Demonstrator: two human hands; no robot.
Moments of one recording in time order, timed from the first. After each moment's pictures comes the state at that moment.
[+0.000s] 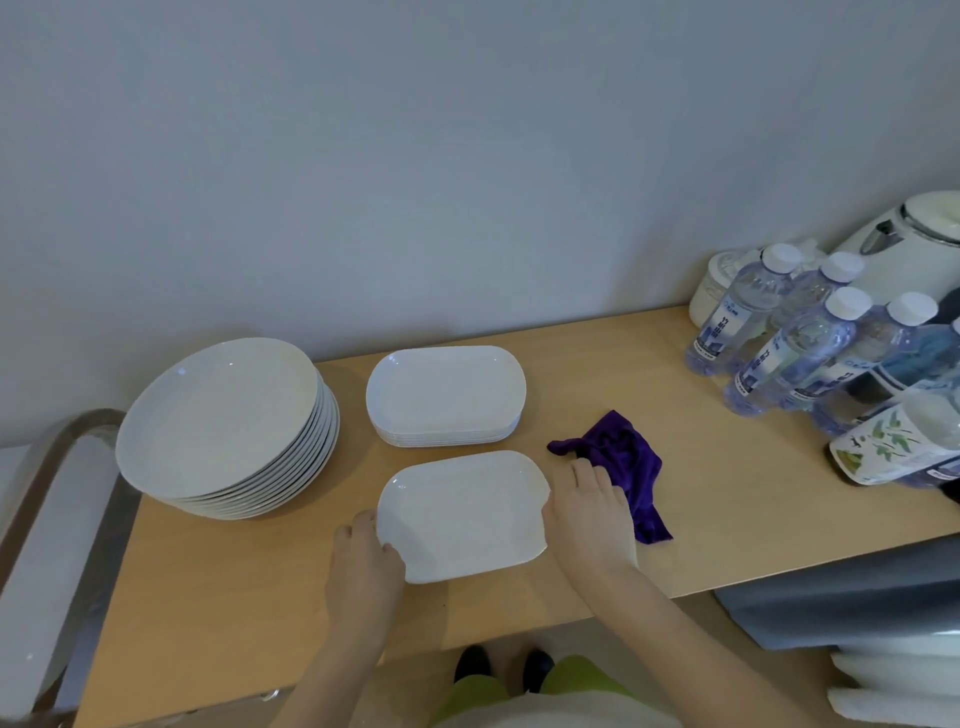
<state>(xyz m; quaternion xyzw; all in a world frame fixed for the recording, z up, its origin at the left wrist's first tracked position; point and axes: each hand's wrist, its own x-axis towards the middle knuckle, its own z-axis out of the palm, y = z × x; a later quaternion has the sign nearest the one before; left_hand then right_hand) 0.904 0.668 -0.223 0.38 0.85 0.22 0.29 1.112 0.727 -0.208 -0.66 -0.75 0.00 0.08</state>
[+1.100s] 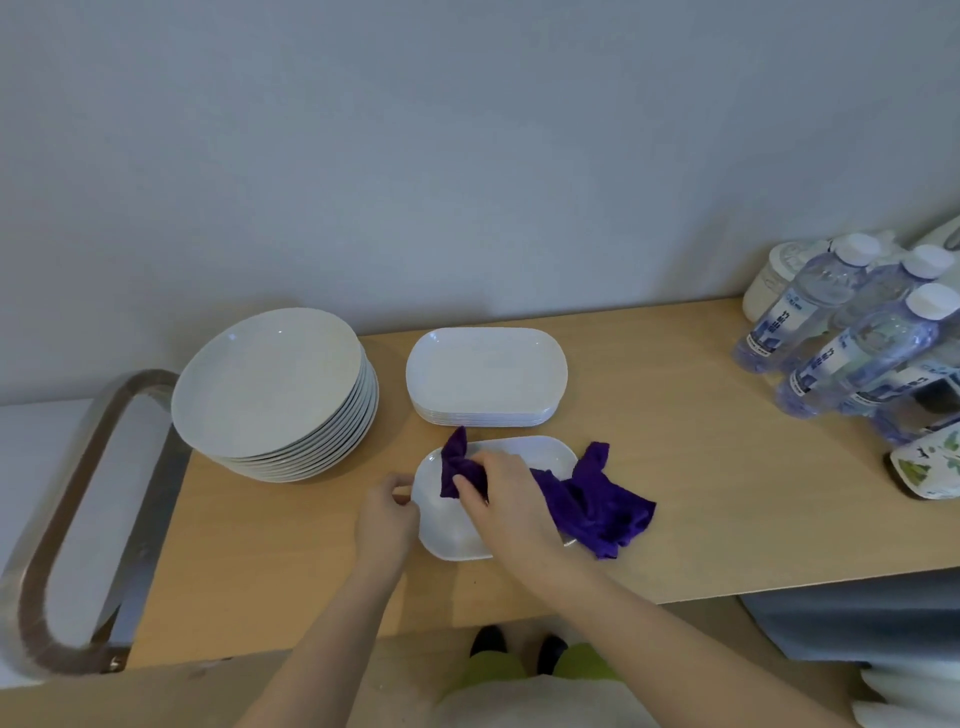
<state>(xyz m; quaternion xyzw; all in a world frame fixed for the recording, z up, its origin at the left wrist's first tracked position) 0.881 0.685 -0.221 0.32 0.81 0.31 0.38 1.019 0.723 -0.205 -0.53 -0.75 0.33 0.20</state>
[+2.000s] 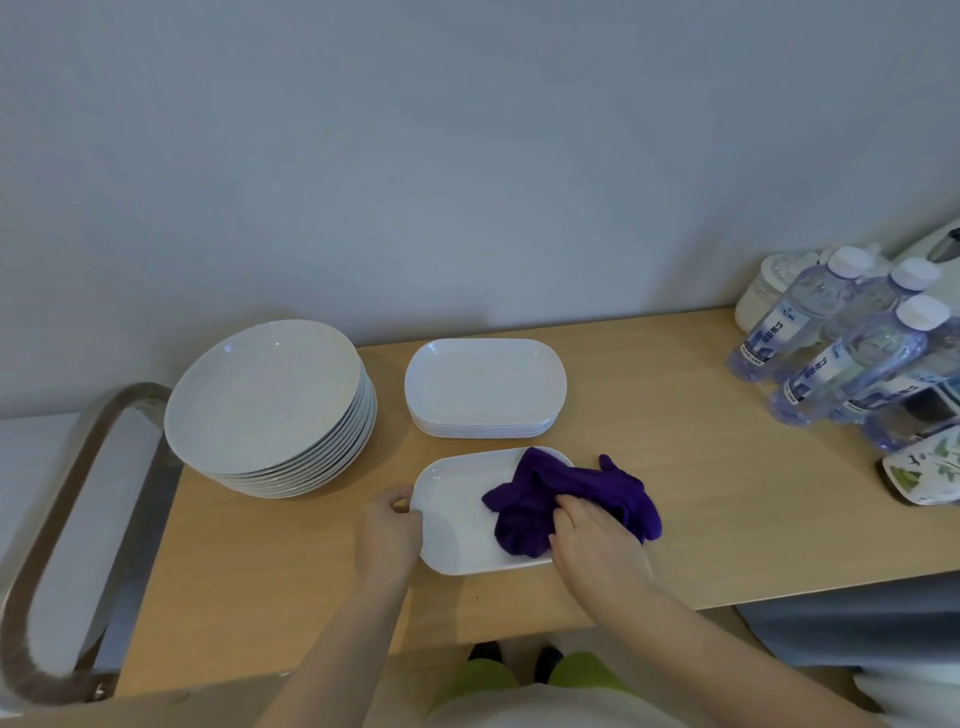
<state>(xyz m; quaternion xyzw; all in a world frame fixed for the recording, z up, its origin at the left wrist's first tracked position) 0.883 0.691 -0.229 0.25 0.81 0.35 0.40 1.104 0.716 -0.255 -0.51 -0.85 0.10 -0.08</state>
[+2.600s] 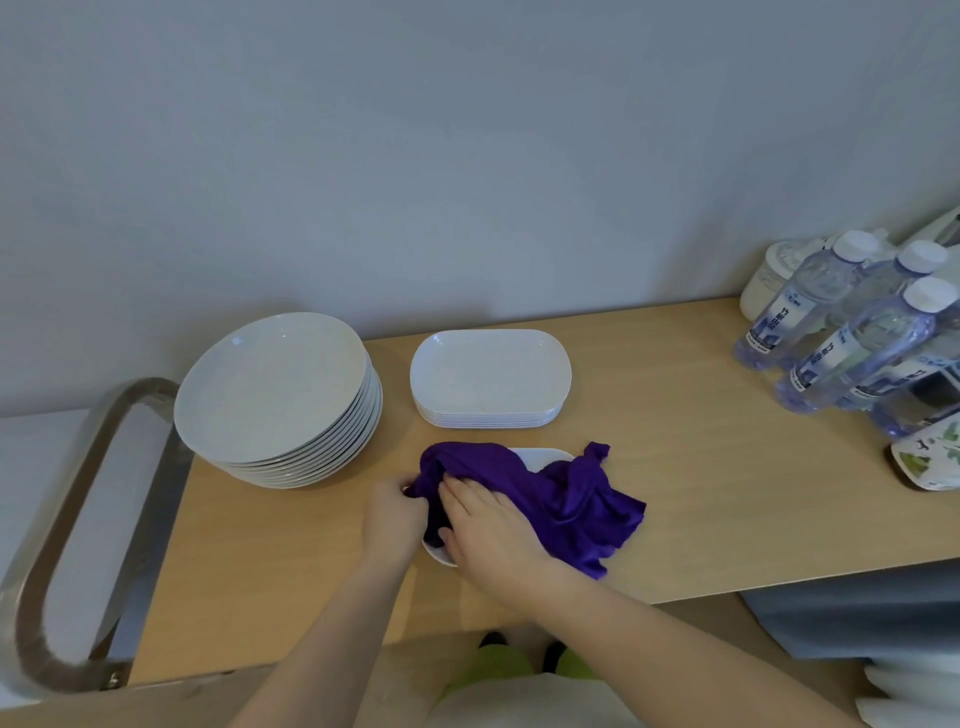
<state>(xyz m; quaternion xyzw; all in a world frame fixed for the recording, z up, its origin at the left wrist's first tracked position) 0.875 0.695 -0.225 0.32 0.80 0.32 0.40 1.005 0.709 -0.252 -0.41 -0.90 0.16 0.00</state>
